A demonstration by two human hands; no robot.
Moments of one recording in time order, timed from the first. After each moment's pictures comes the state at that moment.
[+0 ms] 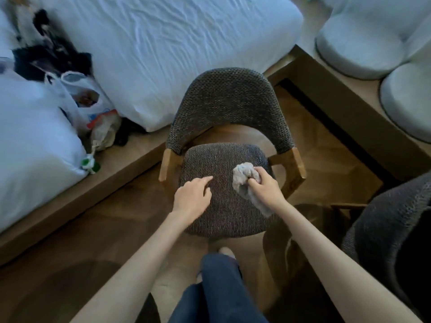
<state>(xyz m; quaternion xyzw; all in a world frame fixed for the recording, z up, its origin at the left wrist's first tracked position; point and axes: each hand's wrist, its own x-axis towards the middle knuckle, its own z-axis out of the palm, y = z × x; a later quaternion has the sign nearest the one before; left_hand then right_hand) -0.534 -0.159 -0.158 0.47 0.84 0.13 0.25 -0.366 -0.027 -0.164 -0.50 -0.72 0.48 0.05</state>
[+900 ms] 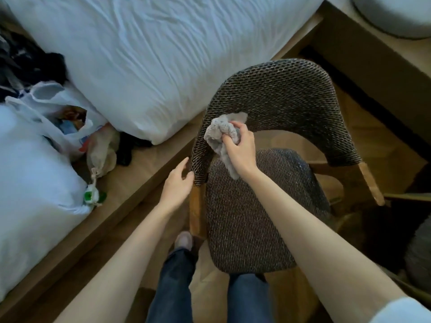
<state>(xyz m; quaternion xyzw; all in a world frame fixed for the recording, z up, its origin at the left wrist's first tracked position) -0.767 -0.064 -0.262 0.27 0.83 0.26 0.41 -0.649 0.070 -0.248 -0.56 -0.61 0.51 0.24</state>
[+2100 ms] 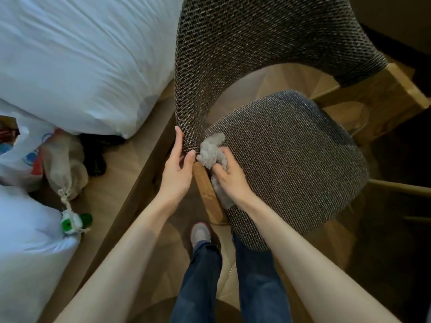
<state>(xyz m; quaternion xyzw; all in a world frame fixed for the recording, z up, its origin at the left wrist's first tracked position) -0.780 -0.085 -0.338 0.40 0.69 0.38 0.48 -0.643 -0.069 -0.368 -0.55 -0.52 0.60 0.26</state>
